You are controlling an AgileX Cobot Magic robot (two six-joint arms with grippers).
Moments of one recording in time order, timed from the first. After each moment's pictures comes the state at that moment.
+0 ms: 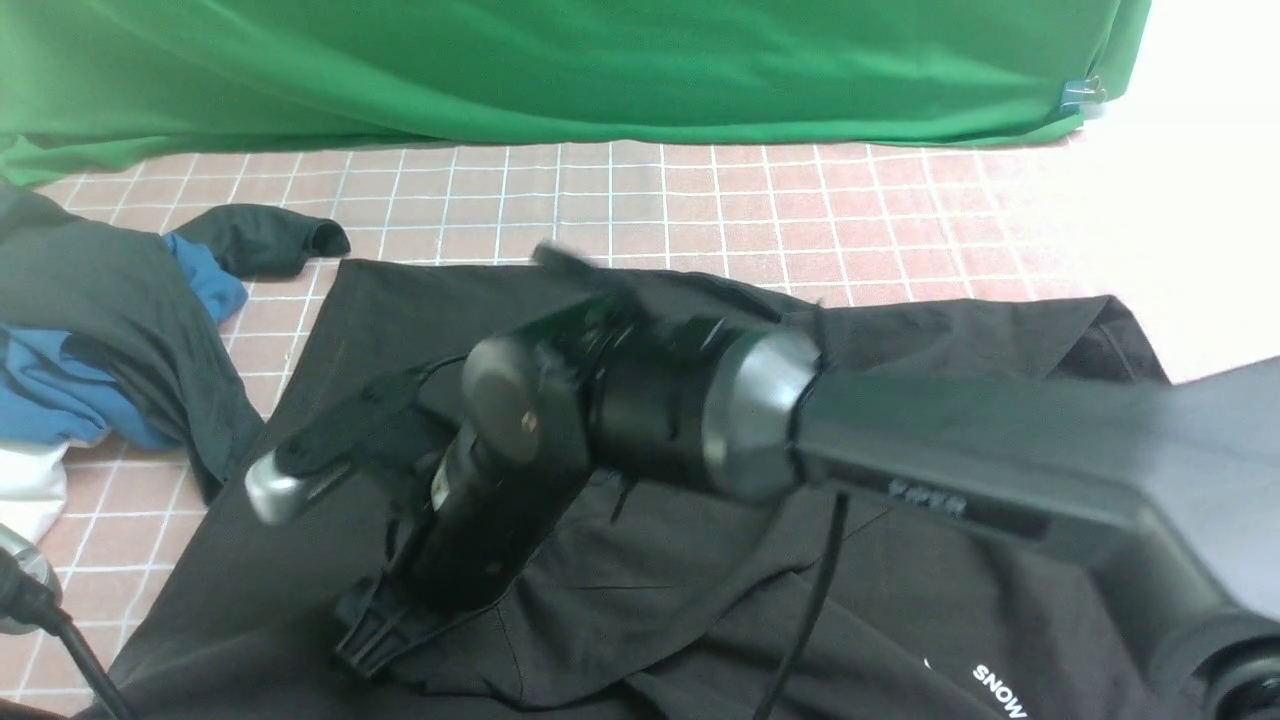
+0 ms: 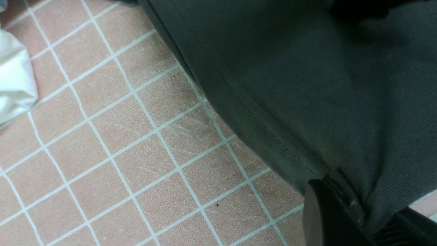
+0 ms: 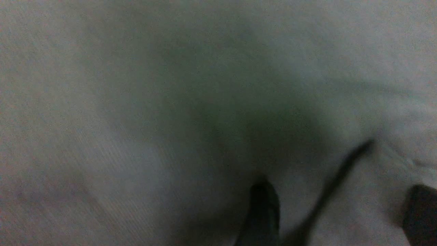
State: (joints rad) right arm 0.95 2.19 -1.72 0.34 0.78 -0.17; left arm -0.09 0.61 -0.63 -0.05 1.22 0.42
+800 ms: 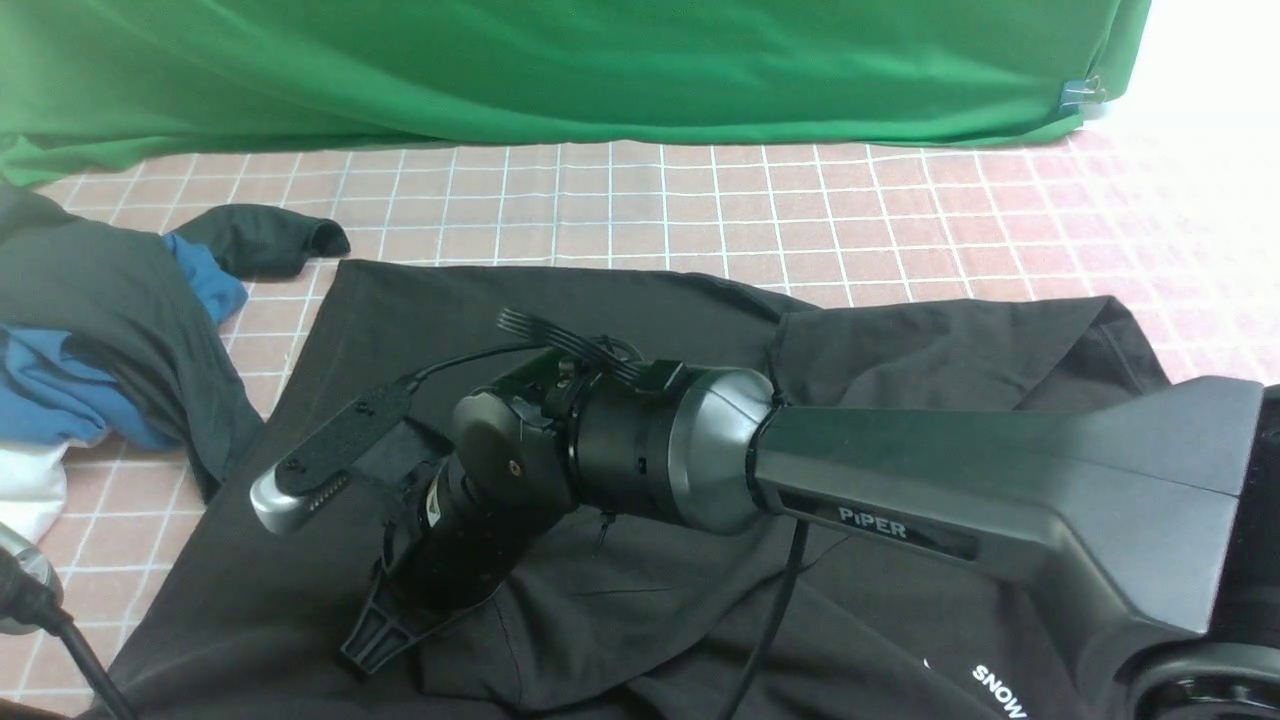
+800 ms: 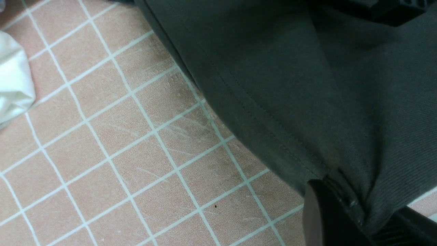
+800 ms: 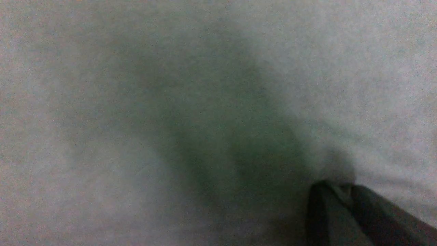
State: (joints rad) right arm 0.95 2.24 -1.73 0.27 0.69 -0.17; left arm -0.09 0.61 -0.63 -0.05 1.22 0.42
